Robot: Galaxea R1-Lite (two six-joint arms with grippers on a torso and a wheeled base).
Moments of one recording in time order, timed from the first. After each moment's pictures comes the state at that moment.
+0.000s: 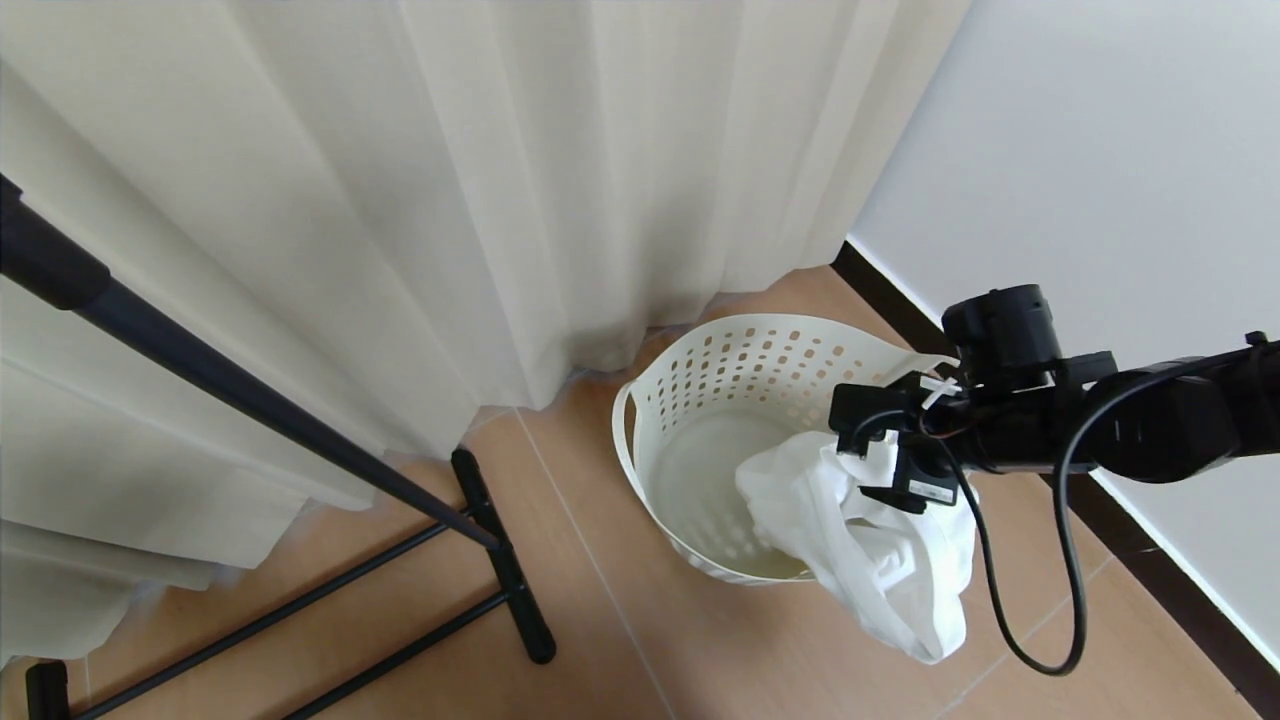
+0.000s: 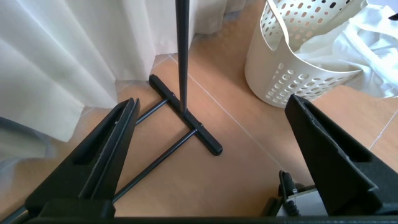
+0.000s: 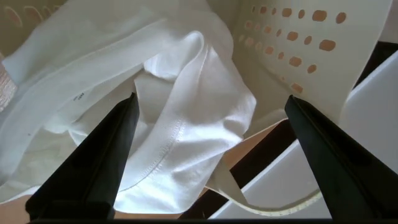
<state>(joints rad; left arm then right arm) -0.01 0.00 0.00 0.00 -0.20 0.06 0.29 1.89 -1.12 -0.02 -0.09 -1.04</state>
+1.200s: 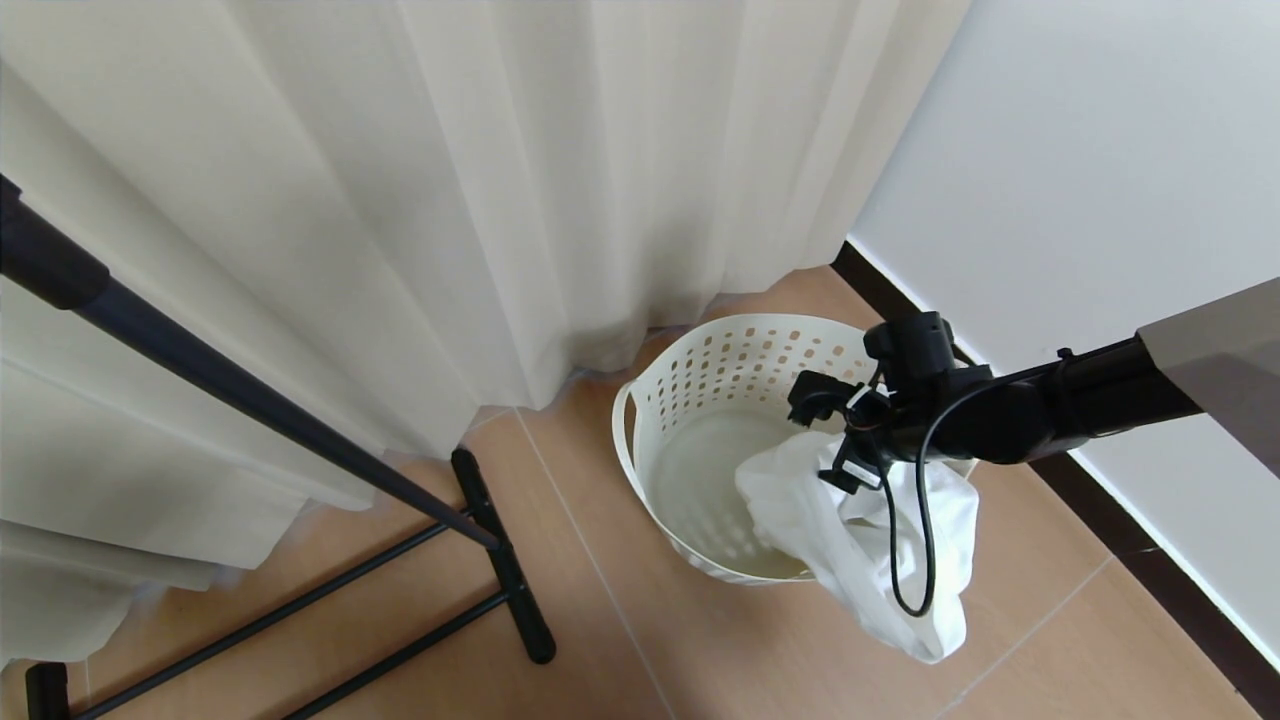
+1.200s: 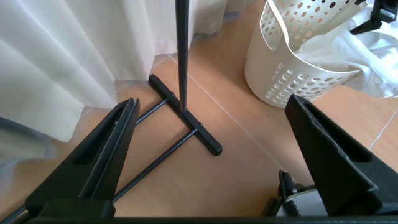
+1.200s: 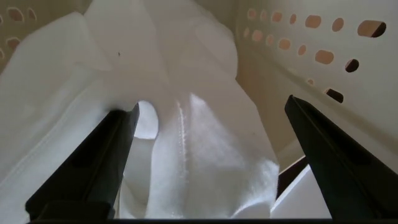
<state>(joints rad) -0.01 0.00 0.00 0.00 -0.20 0.06 0.28 2.17 -1.34 -0.07 -0.17 -0.79</state>
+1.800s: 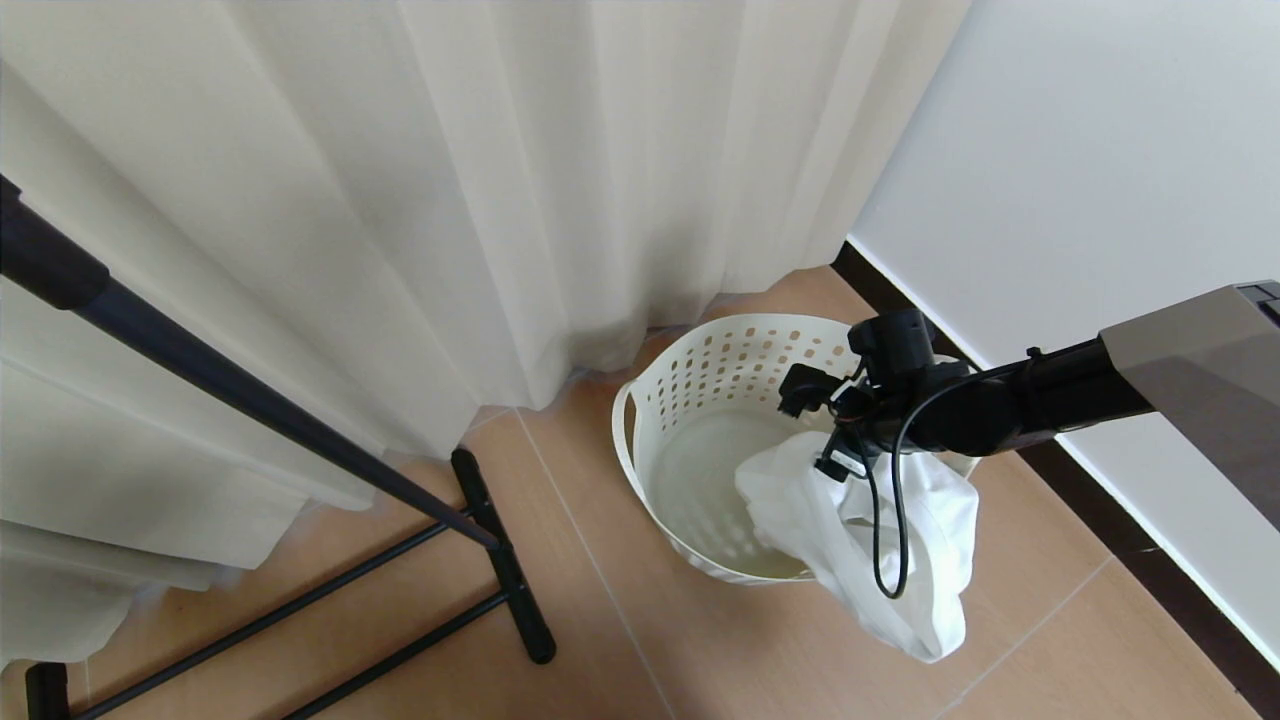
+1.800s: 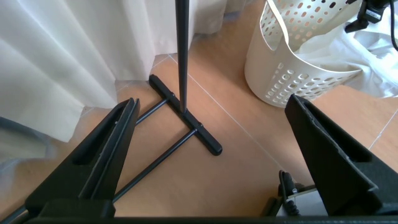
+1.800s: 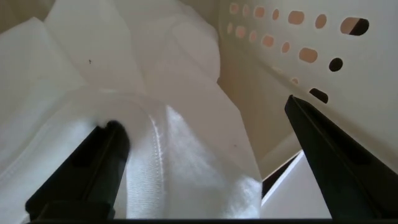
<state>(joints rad) -0.01 0.00 0.00 0.00 -0.20 0.06 0.28 2.23 -1.42 -0.07 -0.23 -0.78</state>
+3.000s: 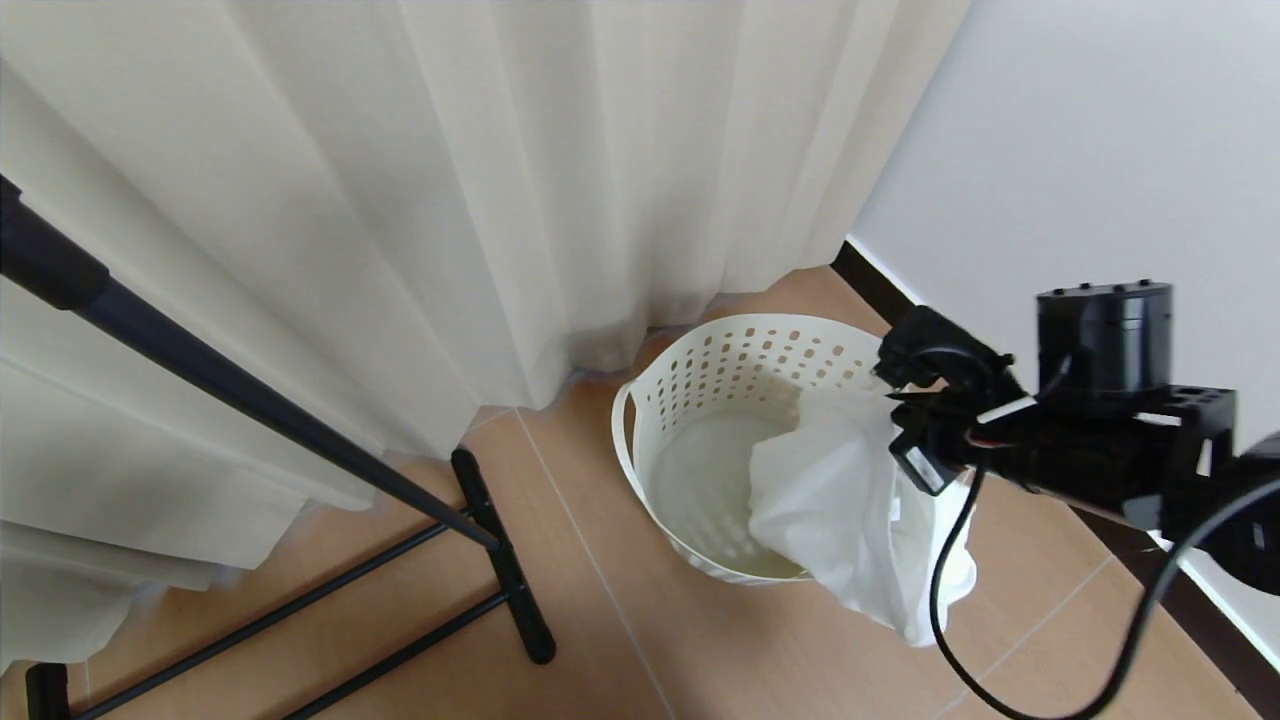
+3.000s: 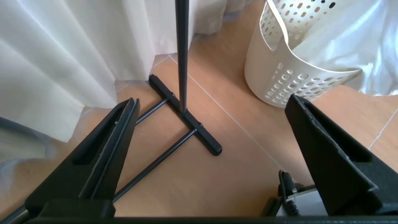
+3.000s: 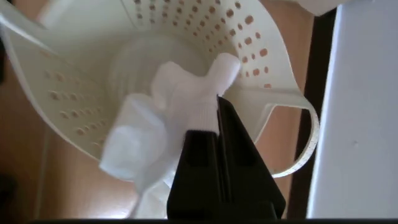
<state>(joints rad) -0.01 0.00 0.00 0.00 -0.20 0.06 0.41 1.65 -0.82 -0.41 -0.18 -0.48</state>
